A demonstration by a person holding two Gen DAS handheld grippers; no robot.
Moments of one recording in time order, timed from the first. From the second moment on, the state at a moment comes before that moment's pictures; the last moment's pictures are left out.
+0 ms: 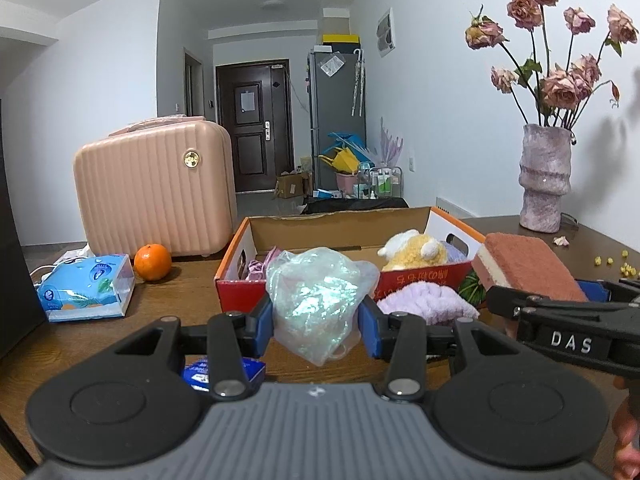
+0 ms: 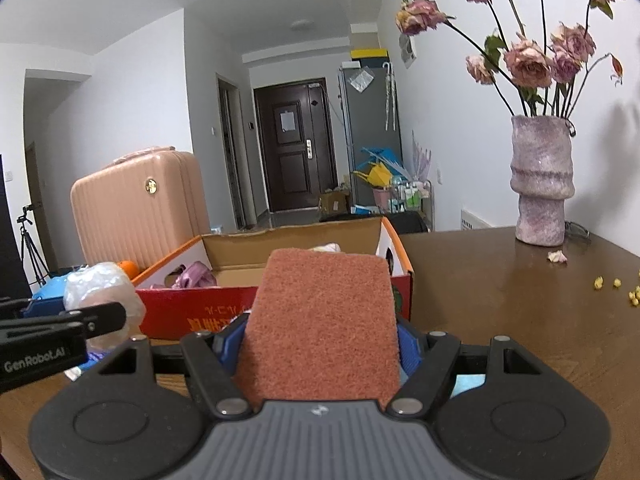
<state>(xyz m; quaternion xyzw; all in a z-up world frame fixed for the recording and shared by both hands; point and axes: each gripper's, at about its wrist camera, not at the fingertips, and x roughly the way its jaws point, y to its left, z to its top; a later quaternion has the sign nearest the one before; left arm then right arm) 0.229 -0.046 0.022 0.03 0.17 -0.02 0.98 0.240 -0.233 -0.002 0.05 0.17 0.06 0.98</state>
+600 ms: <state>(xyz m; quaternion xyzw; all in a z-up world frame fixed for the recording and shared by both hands) 0.271 -0.043 0.044 0.00 0.16 0.01 0.99 0.273 -0.215 0.018 0.02 0.15 0.06 0.99</state>
